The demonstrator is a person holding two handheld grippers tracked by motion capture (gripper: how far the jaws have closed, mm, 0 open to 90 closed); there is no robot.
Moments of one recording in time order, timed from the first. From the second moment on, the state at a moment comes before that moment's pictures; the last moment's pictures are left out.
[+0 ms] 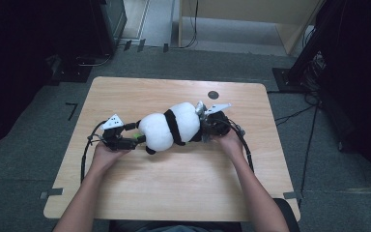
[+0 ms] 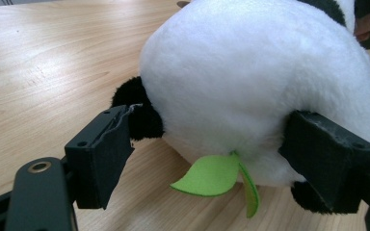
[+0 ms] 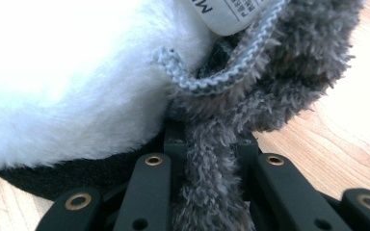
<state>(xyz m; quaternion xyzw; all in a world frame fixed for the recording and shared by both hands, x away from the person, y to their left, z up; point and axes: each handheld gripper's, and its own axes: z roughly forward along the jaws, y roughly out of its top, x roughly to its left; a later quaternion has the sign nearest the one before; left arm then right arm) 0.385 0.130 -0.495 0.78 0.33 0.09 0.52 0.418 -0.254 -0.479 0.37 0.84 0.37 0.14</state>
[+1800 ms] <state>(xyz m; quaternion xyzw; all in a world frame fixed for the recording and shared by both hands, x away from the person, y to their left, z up) 0.352 0.100 -0.466 0.74 0.34 0.11 0.57 0.405 -0.274 -0.445 0.43 0.79 0.42 0.14</state>
